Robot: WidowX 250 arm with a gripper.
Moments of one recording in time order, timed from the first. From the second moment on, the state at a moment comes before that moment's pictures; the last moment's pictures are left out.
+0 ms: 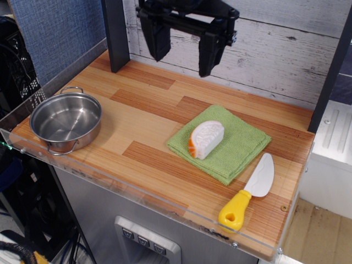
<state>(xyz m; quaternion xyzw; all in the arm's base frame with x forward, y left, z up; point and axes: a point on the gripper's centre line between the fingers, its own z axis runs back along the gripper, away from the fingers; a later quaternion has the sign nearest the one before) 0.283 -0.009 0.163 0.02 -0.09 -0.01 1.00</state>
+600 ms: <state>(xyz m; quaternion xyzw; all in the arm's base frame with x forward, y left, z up) 0.282 -0.001 0.151 0.00 0.00 -0.06 1.00</state>
